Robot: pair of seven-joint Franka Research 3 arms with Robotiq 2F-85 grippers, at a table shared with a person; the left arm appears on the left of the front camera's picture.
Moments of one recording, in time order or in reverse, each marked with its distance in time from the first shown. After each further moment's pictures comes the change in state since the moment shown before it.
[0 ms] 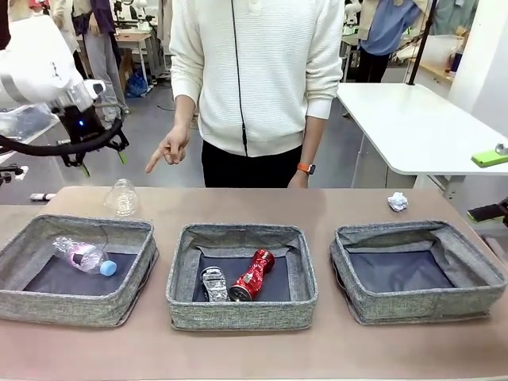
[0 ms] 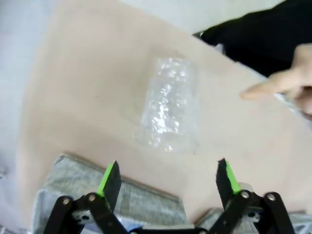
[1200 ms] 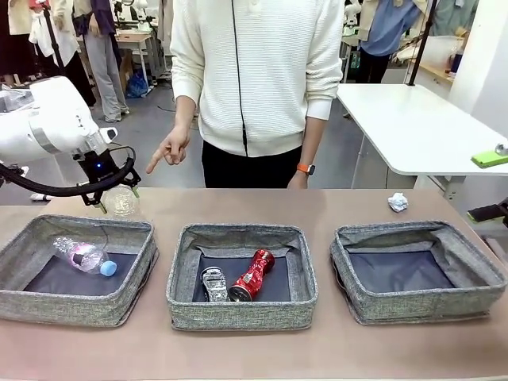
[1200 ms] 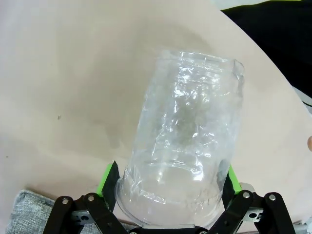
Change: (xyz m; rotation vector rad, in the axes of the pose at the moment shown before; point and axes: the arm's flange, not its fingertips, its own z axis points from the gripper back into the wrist) left arm 0.006 0.013 -0.105 -0.047 0.092 0.064; right arm 0.000 0.000 0.000 0.000 0.000 0.001
